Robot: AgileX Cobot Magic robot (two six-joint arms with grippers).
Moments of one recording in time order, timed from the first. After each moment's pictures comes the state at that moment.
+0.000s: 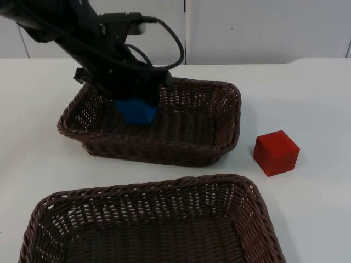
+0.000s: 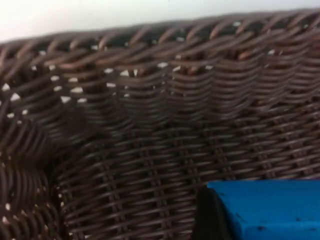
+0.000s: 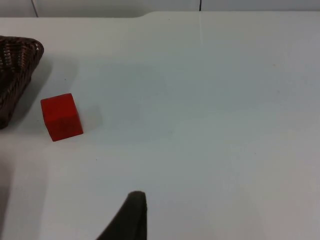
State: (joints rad) right arm 0.06 0.00 -0.52 -0.07 1.08 0.03; left arm -0.31 2.18 -1.45 -0.44 0.40 0.33
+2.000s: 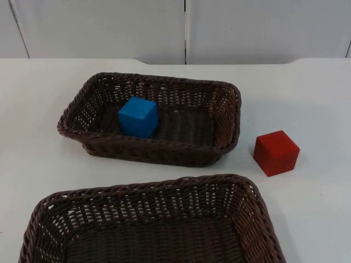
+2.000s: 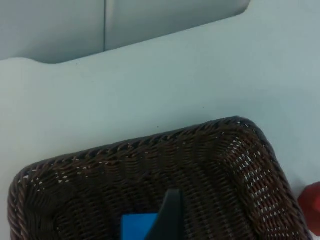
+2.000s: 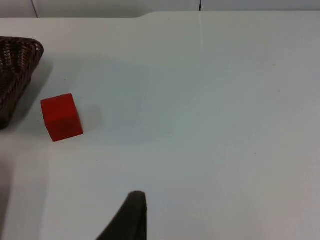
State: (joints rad) right arm 0.06 0.00 -0.52 -0.07 1.08 0.03; left arm -0.31 1.72 -1.44 -0.46 0.62 0.33
